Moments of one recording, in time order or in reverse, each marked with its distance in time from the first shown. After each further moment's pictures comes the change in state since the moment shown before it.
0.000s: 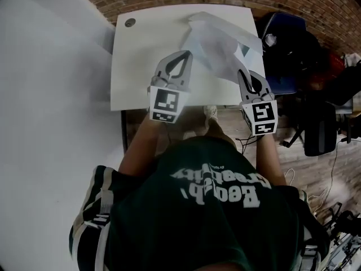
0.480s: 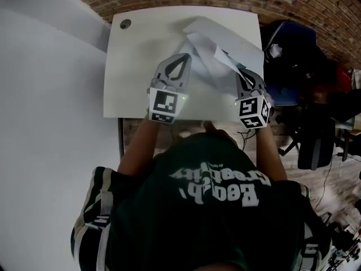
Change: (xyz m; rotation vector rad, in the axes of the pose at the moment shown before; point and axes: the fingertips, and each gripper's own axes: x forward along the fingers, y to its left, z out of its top) left arm 0.090 0.014 -0.028 -0.035 0.088 0.039; right arm 0.094 -0.071 -0.058 -0.305 0.212 0.052
